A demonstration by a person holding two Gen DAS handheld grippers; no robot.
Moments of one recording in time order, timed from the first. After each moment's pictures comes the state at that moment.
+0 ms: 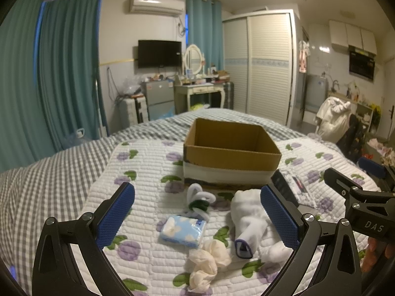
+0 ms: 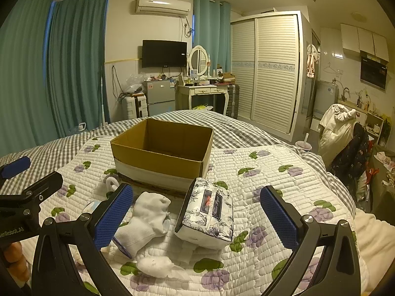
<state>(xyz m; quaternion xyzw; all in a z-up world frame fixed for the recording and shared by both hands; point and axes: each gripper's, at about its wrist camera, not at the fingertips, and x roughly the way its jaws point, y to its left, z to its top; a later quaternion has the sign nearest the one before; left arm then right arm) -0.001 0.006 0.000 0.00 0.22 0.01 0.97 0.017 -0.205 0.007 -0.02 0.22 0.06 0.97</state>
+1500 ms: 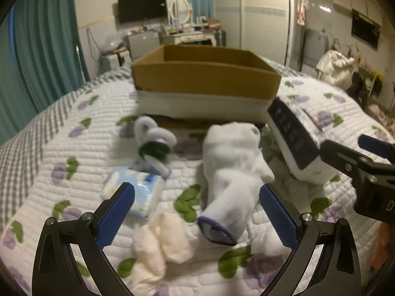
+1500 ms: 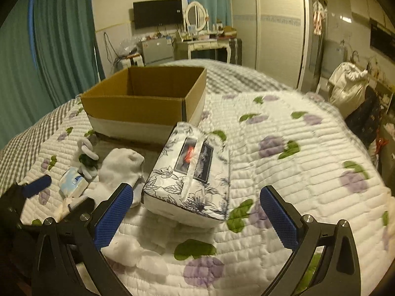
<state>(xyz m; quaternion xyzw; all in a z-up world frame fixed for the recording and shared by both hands) 0.067 -0.054 -0.102 0.03 0.37 -0.01 0.93 0.083 -0.233 -0.068 0.01 0.36 0.08 0.93</state>
